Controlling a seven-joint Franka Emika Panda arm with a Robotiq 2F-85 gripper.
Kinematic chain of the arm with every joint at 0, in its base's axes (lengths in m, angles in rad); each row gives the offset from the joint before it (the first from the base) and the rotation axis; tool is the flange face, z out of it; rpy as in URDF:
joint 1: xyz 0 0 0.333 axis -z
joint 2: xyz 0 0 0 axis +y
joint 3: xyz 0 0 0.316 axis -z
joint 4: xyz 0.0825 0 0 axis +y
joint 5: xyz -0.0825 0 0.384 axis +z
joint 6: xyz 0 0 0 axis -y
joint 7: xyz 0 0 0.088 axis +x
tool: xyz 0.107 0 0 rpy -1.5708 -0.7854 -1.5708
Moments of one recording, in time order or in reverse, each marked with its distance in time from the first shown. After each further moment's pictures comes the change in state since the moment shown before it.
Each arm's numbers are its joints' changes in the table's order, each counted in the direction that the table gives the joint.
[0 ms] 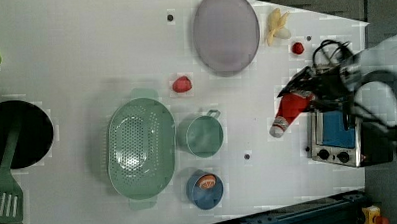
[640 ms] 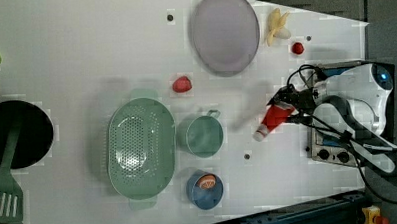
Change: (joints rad) arm 0.073 0.128 0.019 0.189 -0.026 0.354 0.000
